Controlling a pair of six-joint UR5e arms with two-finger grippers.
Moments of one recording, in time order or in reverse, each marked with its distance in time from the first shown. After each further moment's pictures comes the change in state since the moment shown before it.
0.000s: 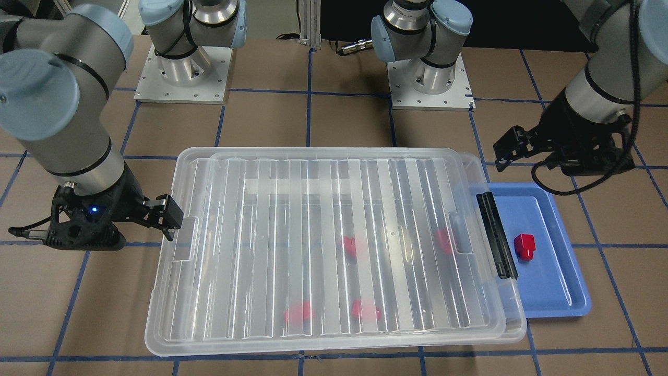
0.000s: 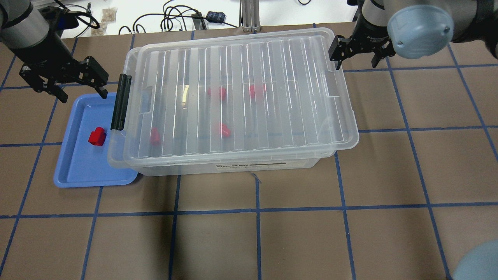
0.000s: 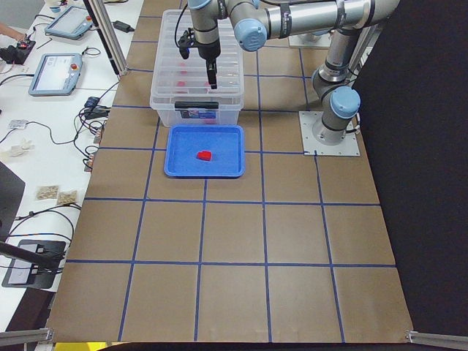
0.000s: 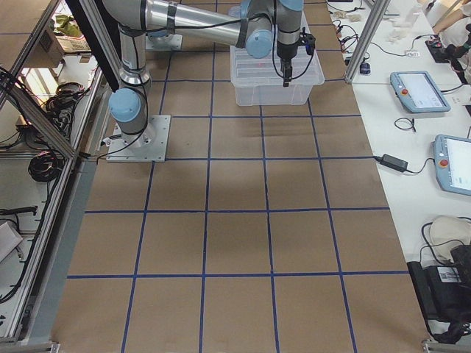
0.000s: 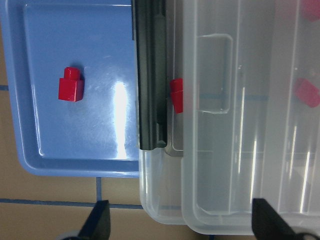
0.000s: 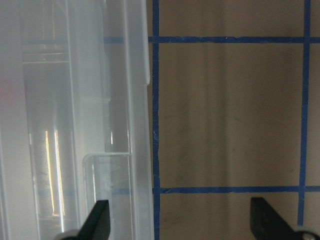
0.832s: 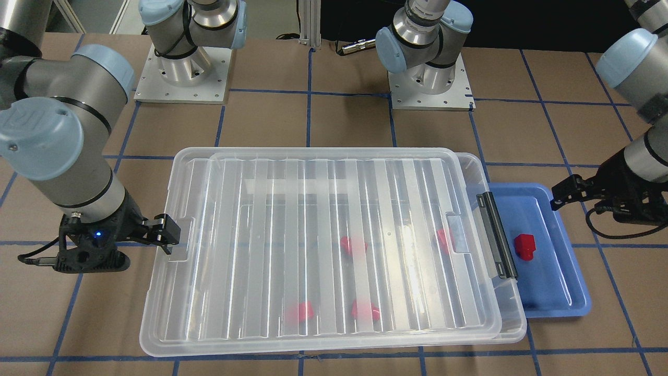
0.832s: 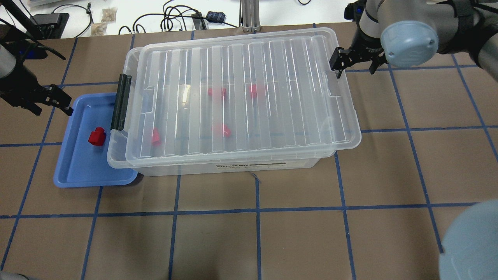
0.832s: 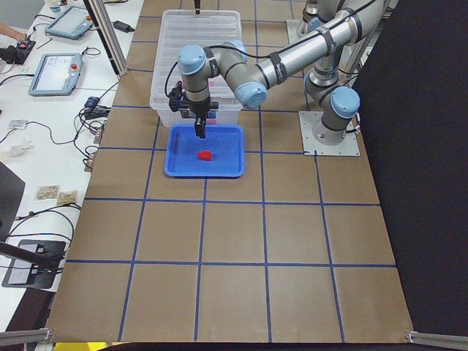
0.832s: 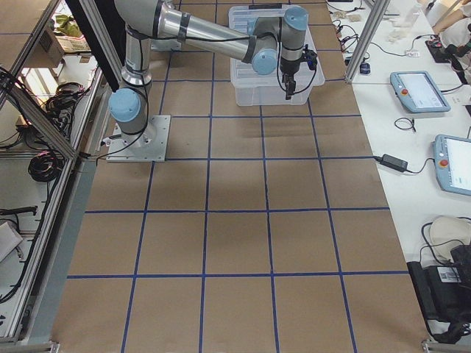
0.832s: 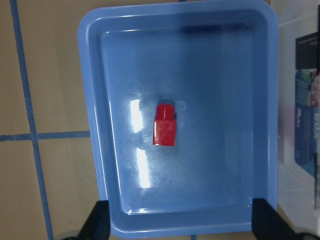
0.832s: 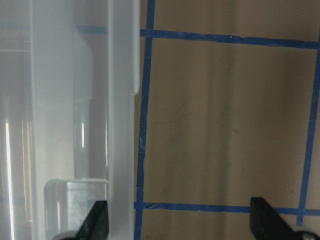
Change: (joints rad) left arm 0.227 -0.147 -0.120 0.278 -0.004 0.366; right arm -0.032 0.044 0.029 -0.063 -0.008 -0.091
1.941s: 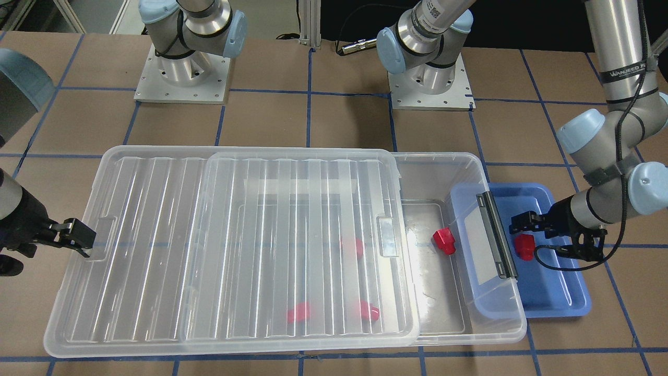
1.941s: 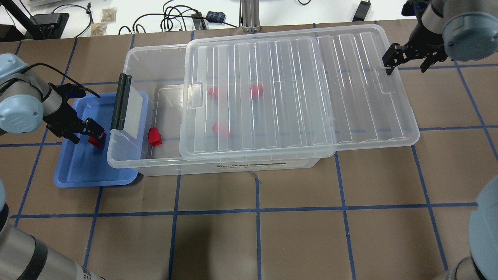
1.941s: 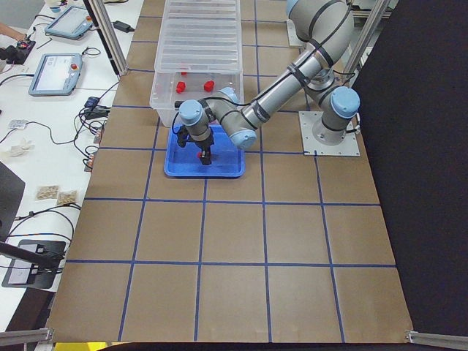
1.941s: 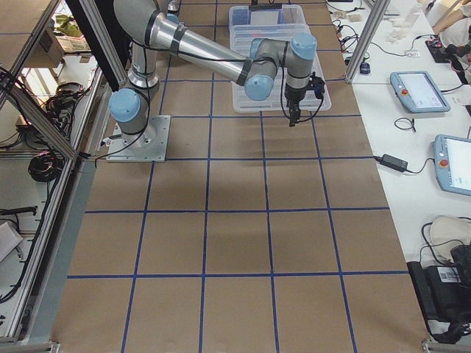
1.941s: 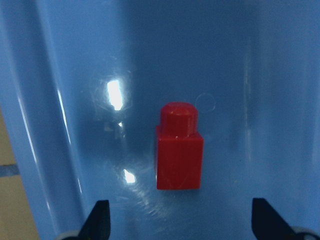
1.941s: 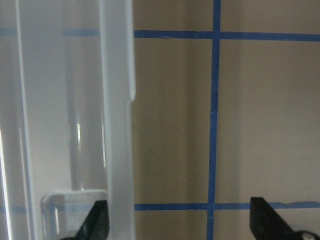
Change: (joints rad) left arm 0.008 -0.203 -0.115 0.180 -0.029 0.023; right arm -0.213 -0.001 0.003 0.001 -0.004 -0.166
